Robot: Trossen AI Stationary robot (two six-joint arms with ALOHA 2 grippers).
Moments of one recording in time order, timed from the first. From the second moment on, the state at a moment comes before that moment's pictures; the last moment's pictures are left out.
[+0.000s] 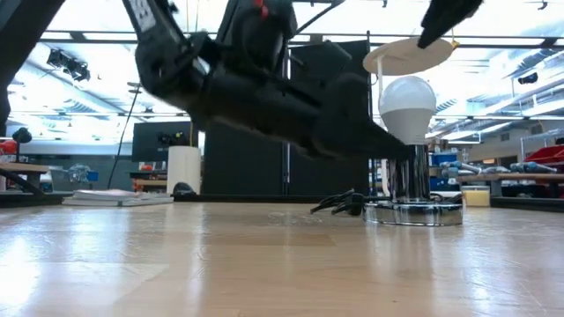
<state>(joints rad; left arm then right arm) -0.16 2.11 1.08 0.77 -0.25 0.02 0.46 1.33 1.26 -1.08 0.54 0.67</state>
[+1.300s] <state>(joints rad) -0.34 1.40 0.71 0.22 -0.51 -0.20 0.65 0.81 0.27 -0.16 0.71 0.63</state>
